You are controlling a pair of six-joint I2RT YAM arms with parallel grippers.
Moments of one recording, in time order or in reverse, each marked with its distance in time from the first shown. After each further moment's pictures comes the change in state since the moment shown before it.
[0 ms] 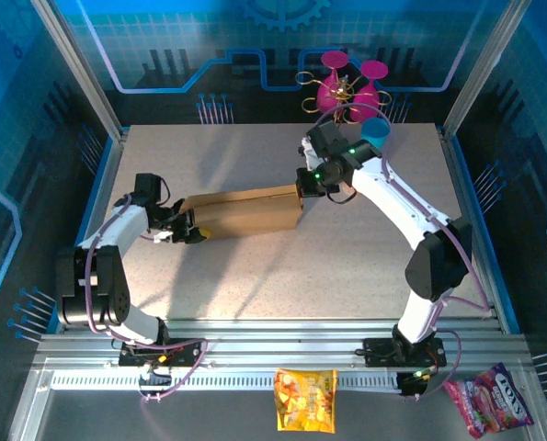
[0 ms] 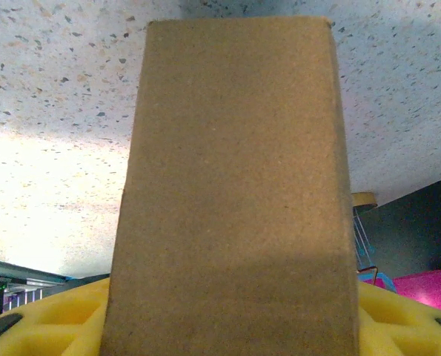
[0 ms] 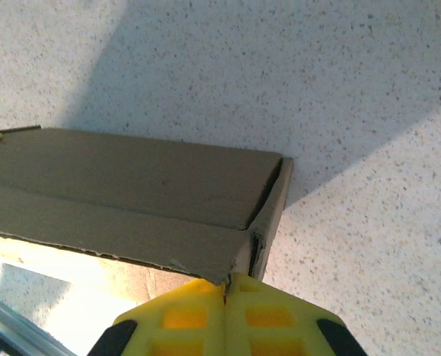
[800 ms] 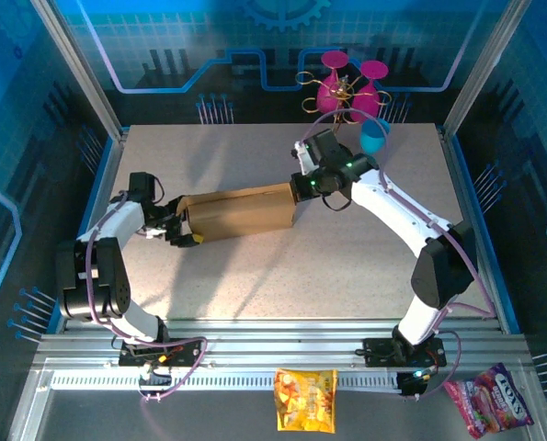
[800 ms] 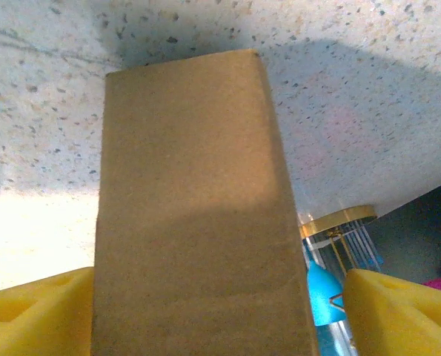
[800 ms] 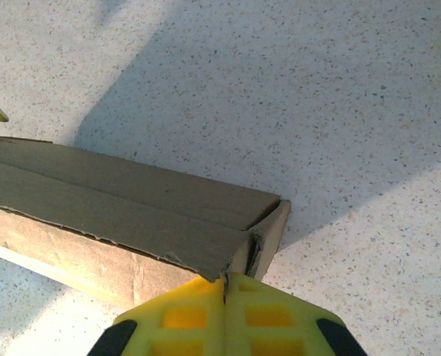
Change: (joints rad) left arm 0.057 0.047 0.031 -0.028 -0.031 0.166; right arm 0.032 -0.056 -0.145 0.222 0.045 -0.092
